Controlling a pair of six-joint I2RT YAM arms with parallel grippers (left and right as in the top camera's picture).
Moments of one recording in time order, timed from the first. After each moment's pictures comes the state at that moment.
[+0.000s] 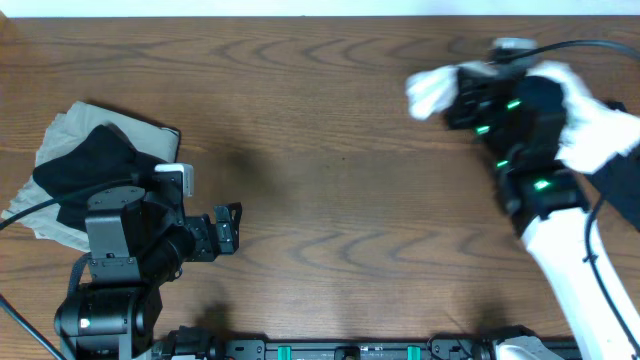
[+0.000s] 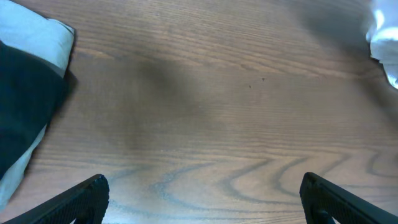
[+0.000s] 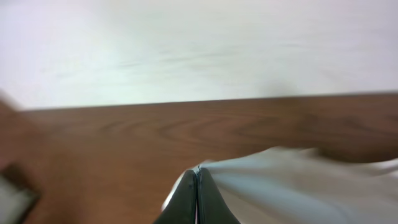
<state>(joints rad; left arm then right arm) 0.02 0.76 0.98 -1.05 0.28 -0.12 0.26 1.25 1.02 -0.08 -0.08 0.30</state>
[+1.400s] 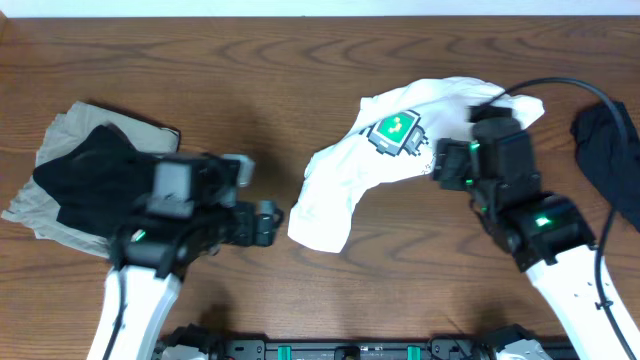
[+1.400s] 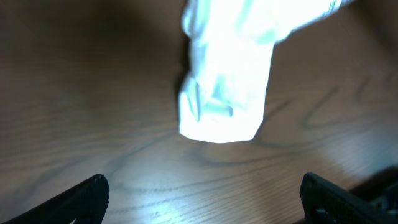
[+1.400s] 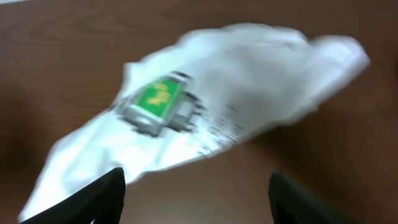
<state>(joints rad) -0.22 1.06 0.92 -0.96 0.35 -0.12 0.30 1.12 1.03 -0.70 0.20 0.41</state>
